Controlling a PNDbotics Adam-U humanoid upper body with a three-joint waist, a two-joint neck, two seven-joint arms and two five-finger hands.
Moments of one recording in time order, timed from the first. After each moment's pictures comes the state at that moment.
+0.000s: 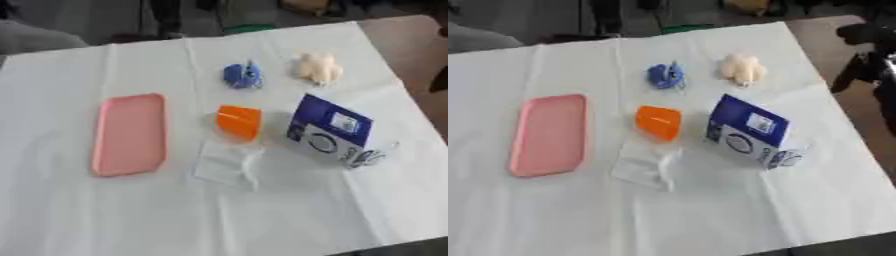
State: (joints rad) left arm -0.12 0.25 0.28 -1.95 -0.01 -0.09 0.15; right arm -0.19 -0.37 -0.19 -1.95 -0.23 -0.10 0.30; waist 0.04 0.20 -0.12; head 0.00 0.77
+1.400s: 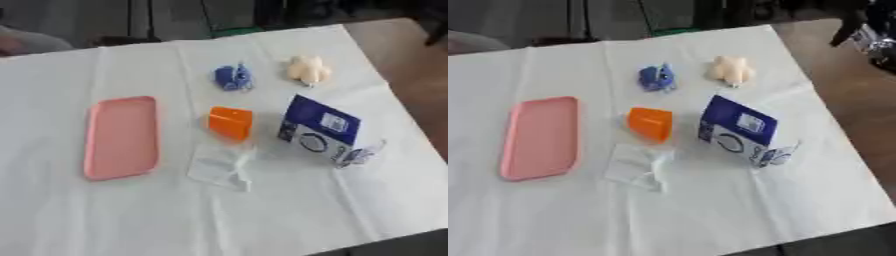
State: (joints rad) left arm -0.11 0.25 0.26 -1.94 -0.01 -0.09 0.11; right arm -0.37 -0.72 -0.10 -1.61 0.02 -0.28 0.38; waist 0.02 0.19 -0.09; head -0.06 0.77
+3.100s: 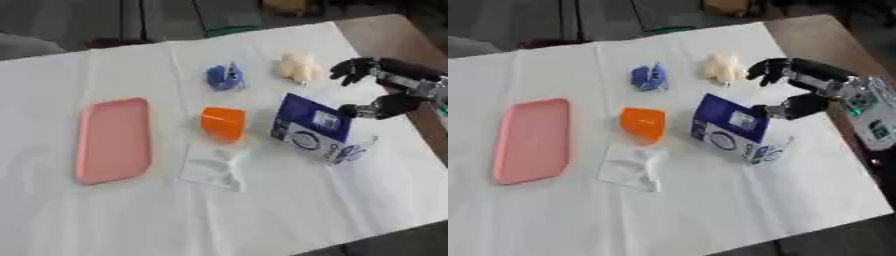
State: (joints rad) left arm -0.11 0.25 0.24 -1.94 0.00 -0.10 0.08; right arm -0.54 -0.61 0.07 -1.27 0.58 -0.49 0.49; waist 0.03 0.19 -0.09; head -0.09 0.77
